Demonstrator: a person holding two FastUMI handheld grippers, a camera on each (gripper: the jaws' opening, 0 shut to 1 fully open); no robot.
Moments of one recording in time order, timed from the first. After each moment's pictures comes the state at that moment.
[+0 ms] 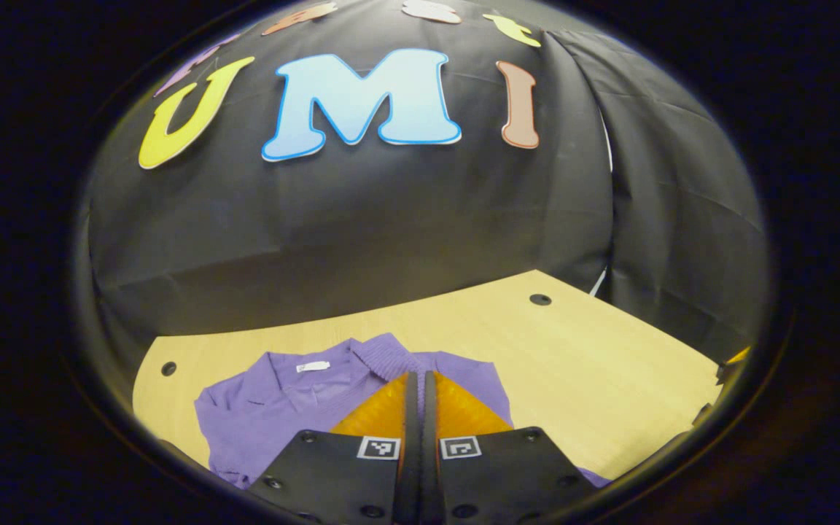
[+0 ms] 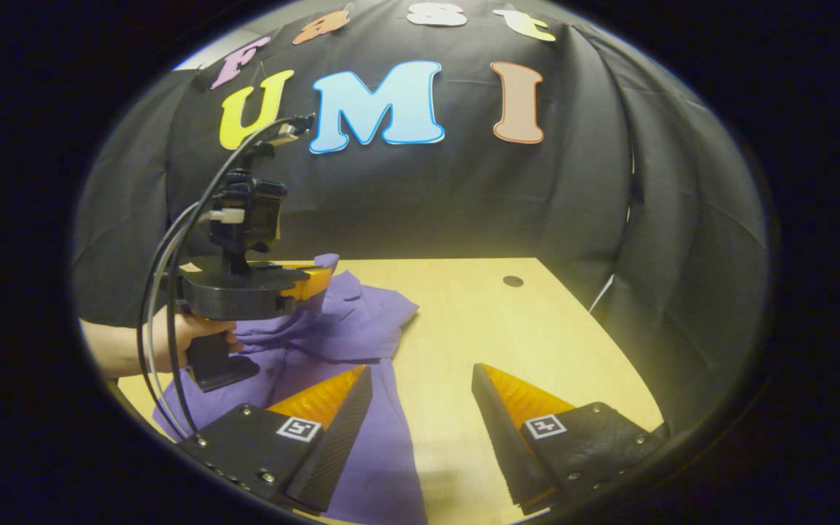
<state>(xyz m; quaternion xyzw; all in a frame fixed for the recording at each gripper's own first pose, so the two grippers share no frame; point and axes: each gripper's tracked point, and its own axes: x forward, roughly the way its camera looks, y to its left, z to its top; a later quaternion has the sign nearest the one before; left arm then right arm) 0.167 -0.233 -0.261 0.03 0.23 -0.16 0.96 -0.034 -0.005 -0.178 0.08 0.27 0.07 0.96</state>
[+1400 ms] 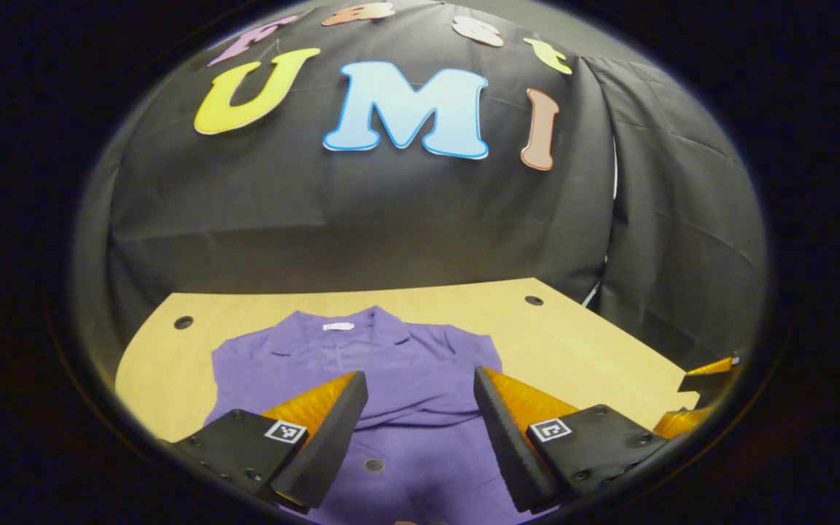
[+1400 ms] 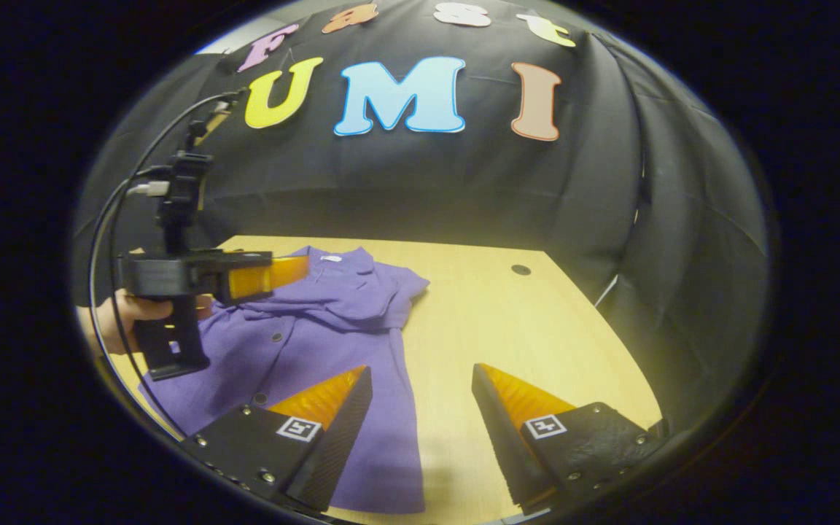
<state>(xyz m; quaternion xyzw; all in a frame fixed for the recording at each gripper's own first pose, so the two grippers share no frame) 0.046 -0.145 -0.243 -0.03 0.23 -0.14 0.96 -0.079 0.010 -0.200 0.04 0.29 0.08 0.95</state>
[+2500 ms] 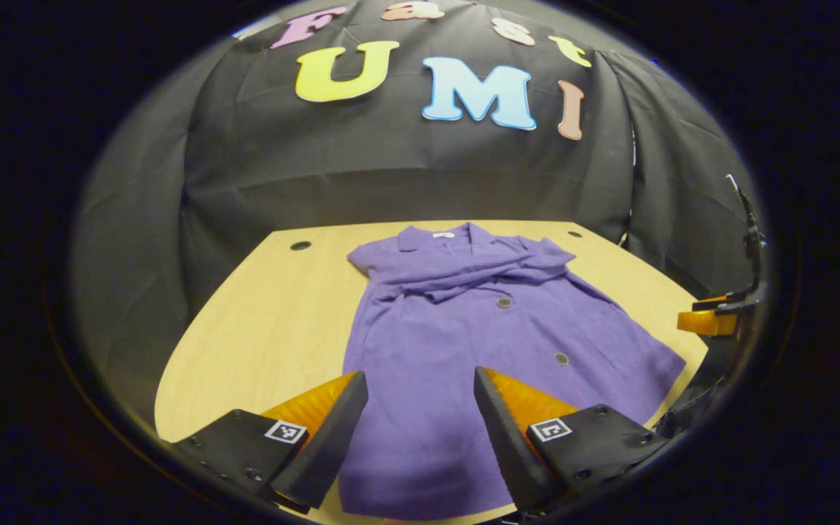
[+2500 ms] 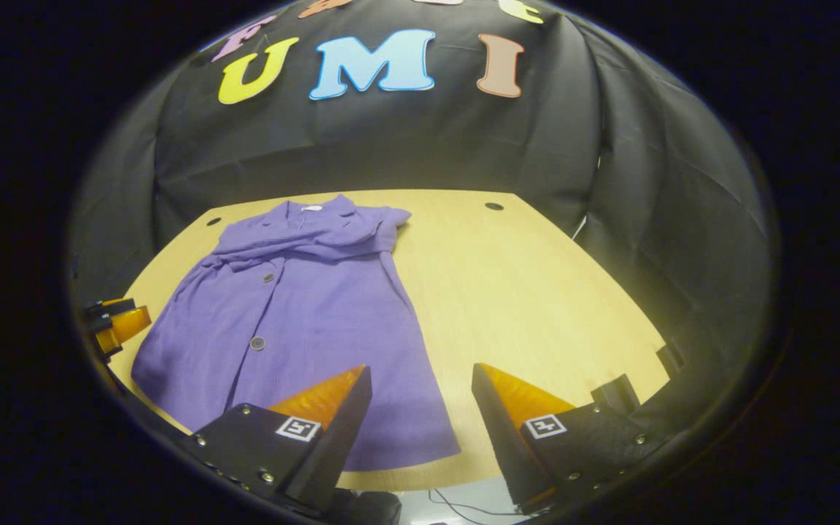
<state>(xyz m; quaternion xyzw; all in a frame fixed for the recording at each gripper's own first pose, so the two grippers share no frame) -0.184 0.067 -0.315 -0.02 0.30 -0.06 0.95 -0.164 0.025 -0.255 0.07 0.37 0.02 0.93</state>
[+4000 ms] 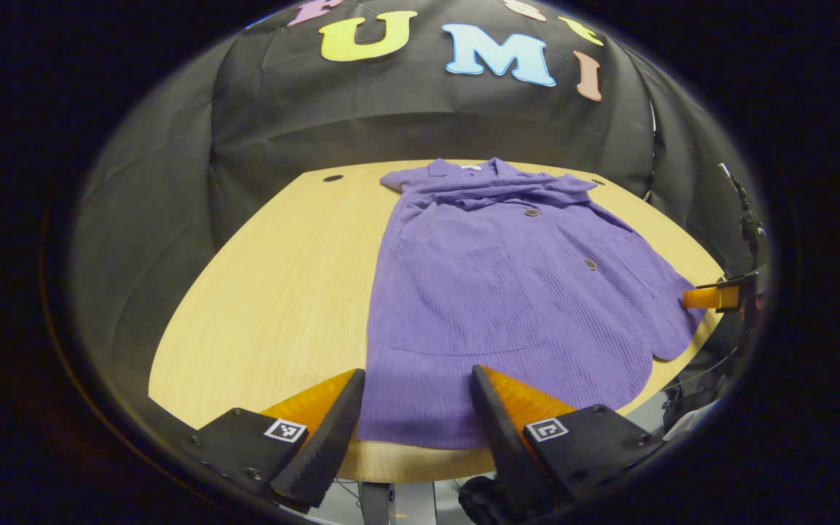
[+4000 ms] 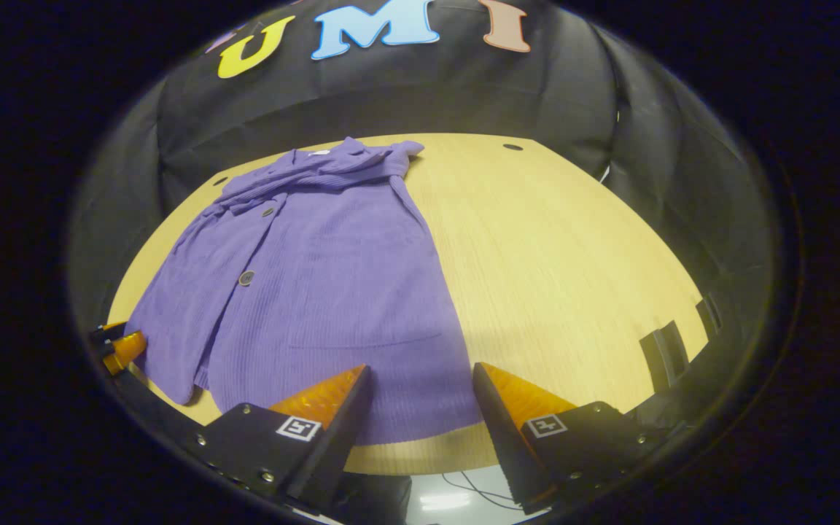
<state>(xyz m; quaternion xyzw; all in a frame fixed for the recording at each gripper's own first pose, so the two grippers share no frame) -0.268 0.090 -0.383 0.00 0.38 -0.02 0.92 -0.194 0.047 -0.325 0.08 0.44 0.06 0.89</state>
